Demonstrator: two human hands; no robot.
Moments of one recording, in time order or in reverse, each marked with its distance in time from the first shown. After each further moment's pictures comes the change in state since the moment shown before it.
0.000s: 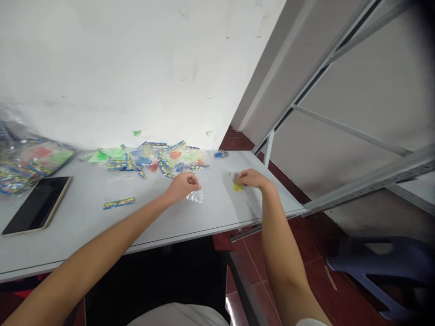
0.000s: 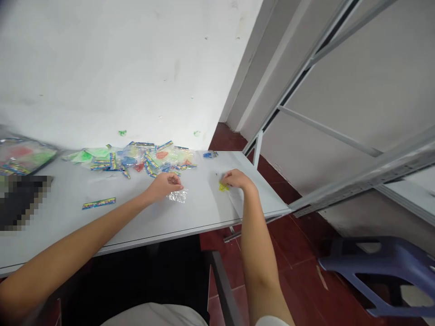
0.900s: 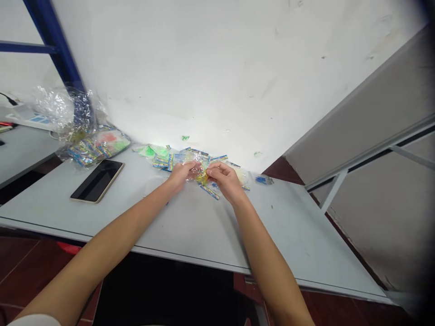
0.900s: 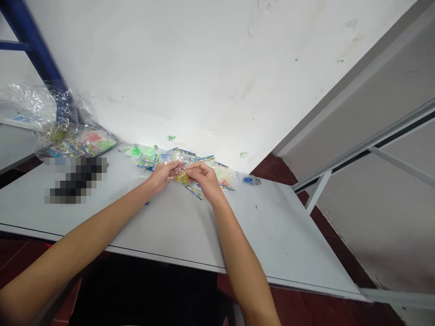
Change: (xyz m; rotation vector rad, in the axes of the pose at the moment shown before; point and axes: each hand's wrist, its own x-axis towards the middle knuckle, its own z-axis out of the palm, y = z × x) left_hand 0.010 -0.022 -0.110 -0.681 0.479 -0.105; right_hand 0.011 -0.210 0.114 0.951 -0.264 -0.672
